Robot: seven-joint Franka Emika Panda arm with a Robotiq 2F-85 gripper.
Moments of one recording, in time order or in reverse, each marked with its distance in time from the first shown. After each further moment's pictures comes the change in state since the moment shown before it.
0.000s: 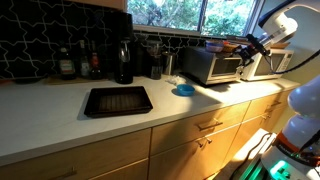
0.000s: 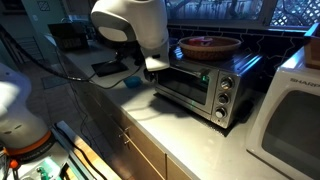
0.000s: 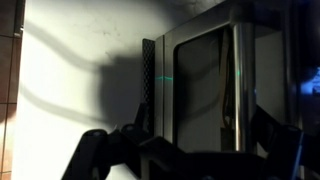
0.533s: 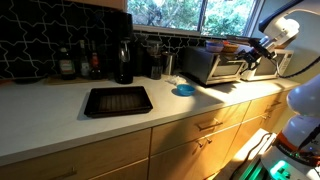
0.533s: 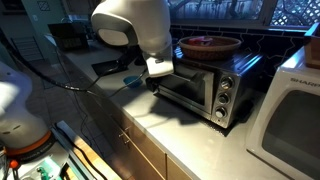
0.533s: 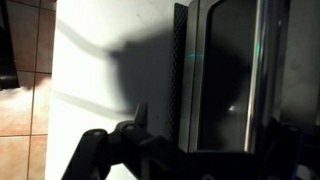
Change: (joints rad) arm -0.041 0.029 -0.011 -0.002 -0.145 0.034 -0.001
